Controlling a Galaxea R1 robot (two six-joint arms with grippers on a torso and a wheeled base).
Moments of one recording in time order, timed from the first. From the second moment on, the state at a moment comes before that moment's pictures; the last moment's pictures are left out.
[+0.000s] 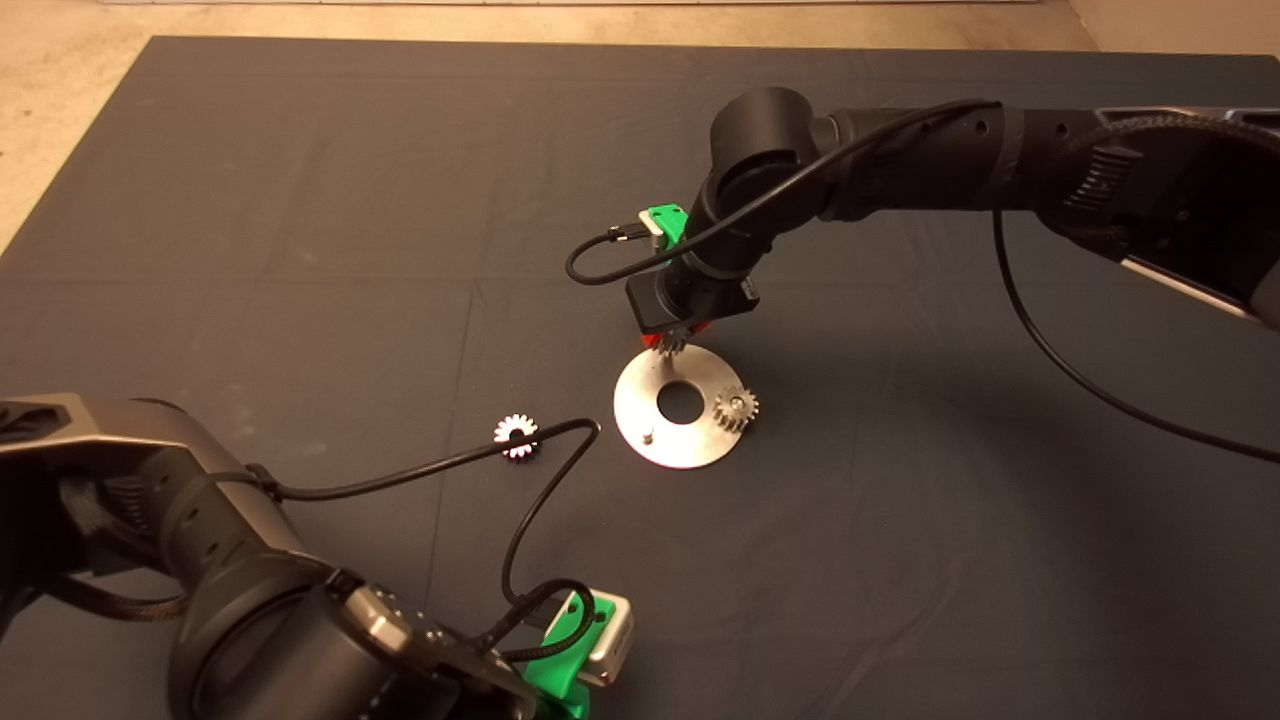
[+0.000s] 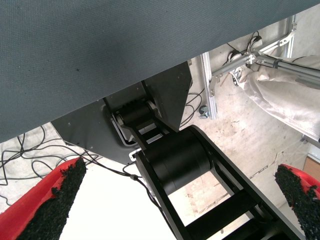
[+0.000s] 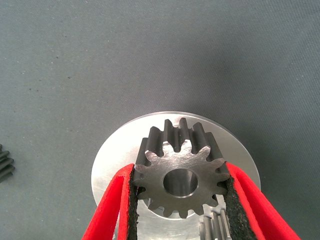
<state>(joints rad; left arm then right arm) -0.03 2.62 -0.33 0.59 1.53 -1.86 0.40 2.91 -1.40 -0.34 -1.39 1.23</state>
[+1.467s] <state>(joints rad) -0.03 2.62 -0.33 0.59 1.53 -1.86 0.37 2.91 -1.42 -0.34 -1.38 1.22</state>
